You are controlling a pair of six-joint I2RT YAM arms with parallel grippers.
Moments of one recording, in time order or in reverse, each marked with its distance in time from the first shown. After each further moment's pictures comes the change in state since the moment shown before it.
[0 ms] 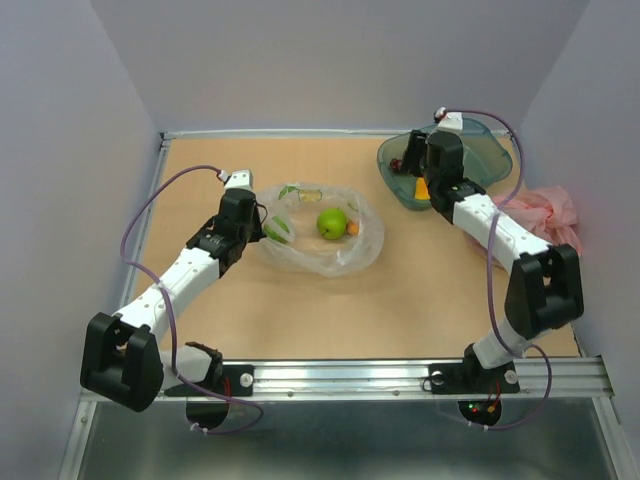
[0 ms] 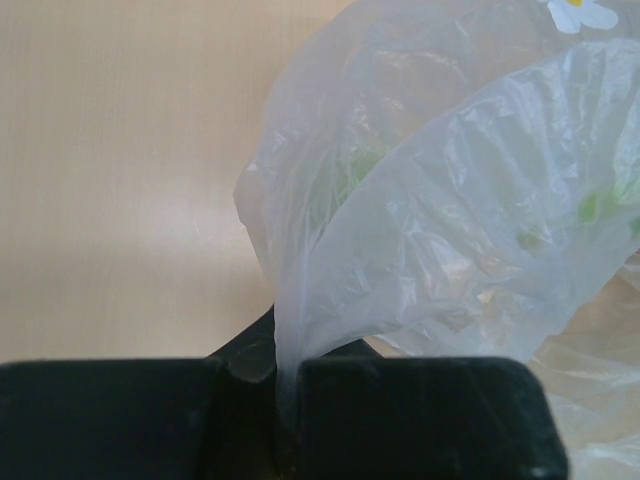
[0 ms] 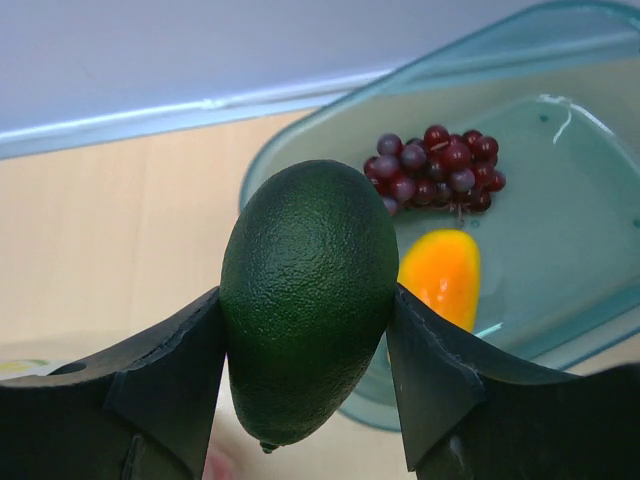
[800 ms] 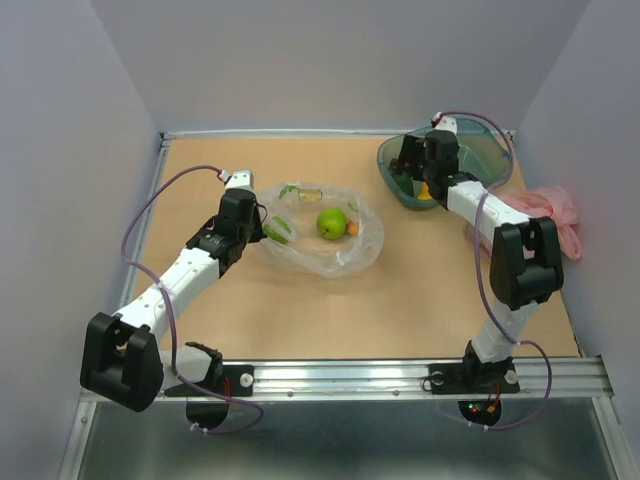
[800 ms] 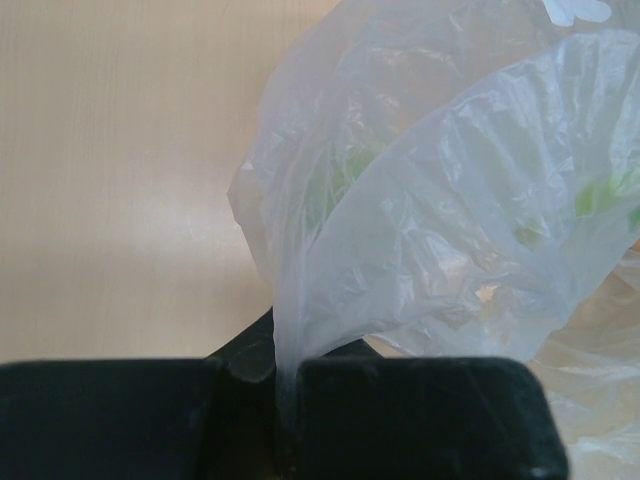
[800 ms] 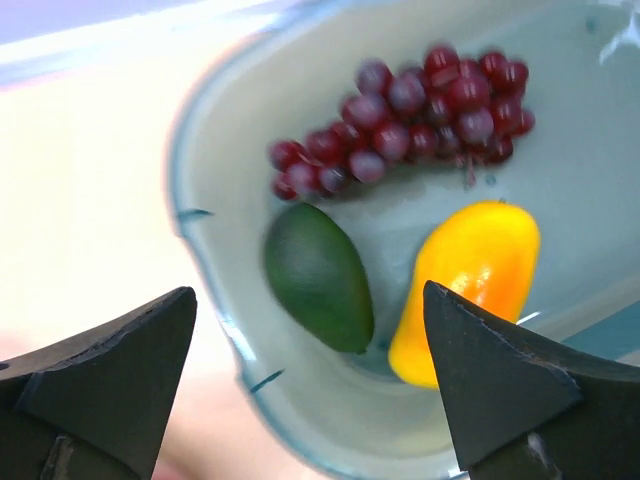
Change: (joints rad) left arm 0.000 0.000 0.000 0.000 0.015 0.000; right arm -0.107 0.312 0.137 -0.074 -0.056 0.049
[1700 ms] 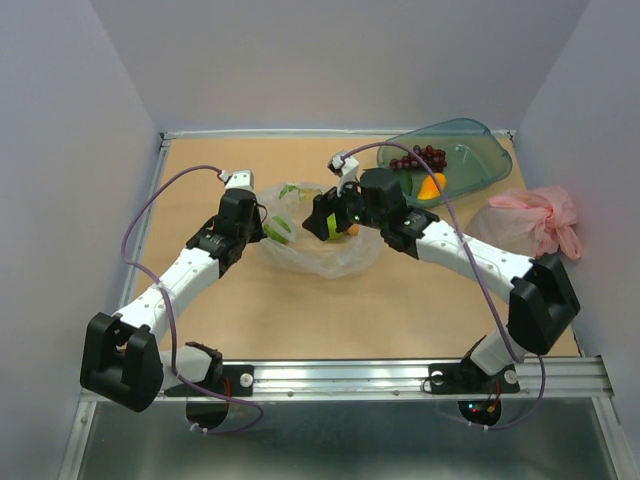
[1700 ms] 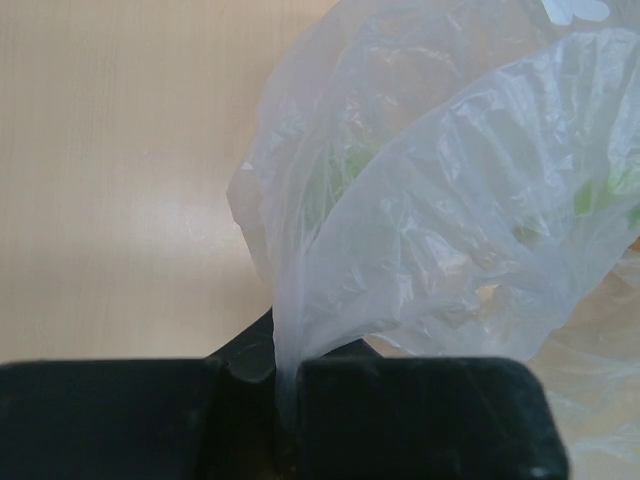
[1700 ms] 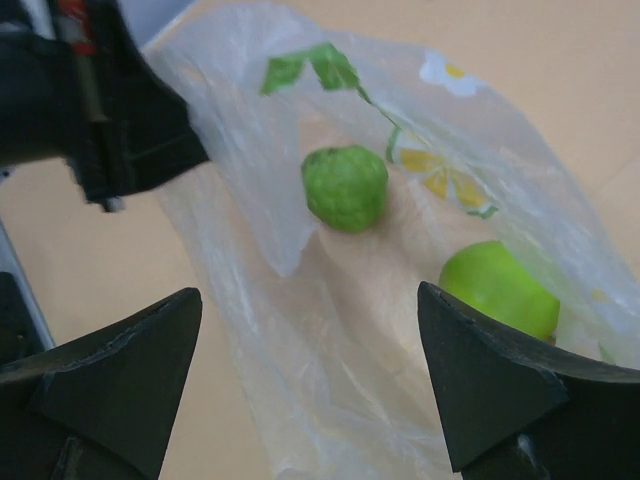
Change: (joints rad) left arm 0.000 0.000 0.000 0.000 0.003 0.000; right arm 0.511 -0.355 -0.151 0.019 -0.467 -0.116
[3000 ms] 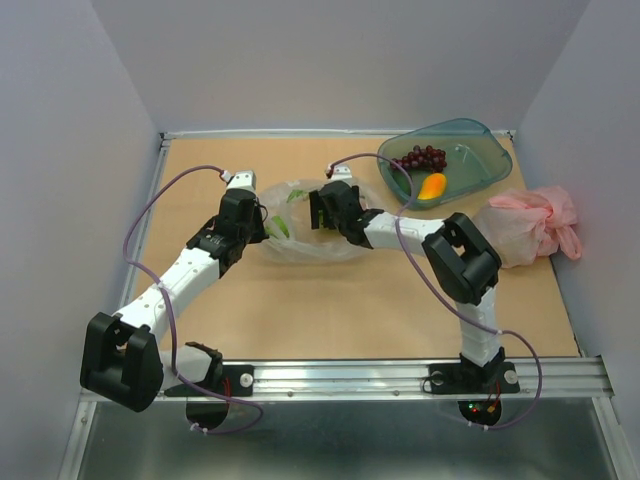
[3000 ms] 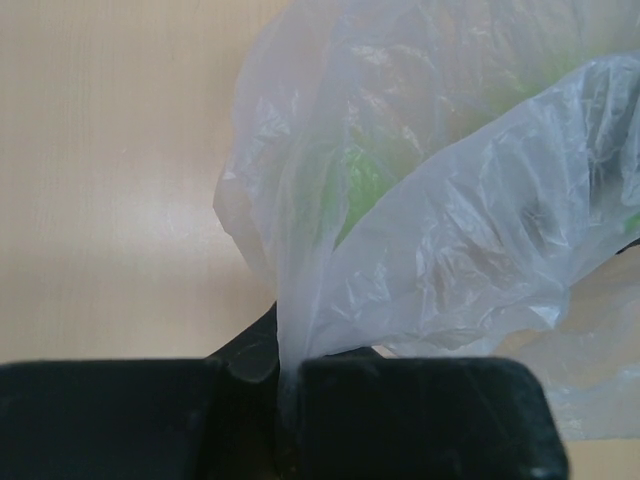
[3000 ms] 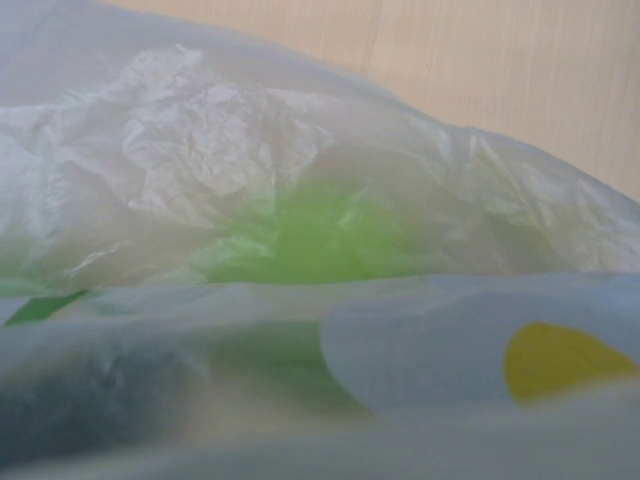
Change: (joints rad) left arm 0.000 0.000 0.000 0.000 0.037 0.000; right arm 0.002 0.566 0.195 0.038 0.629 0.191
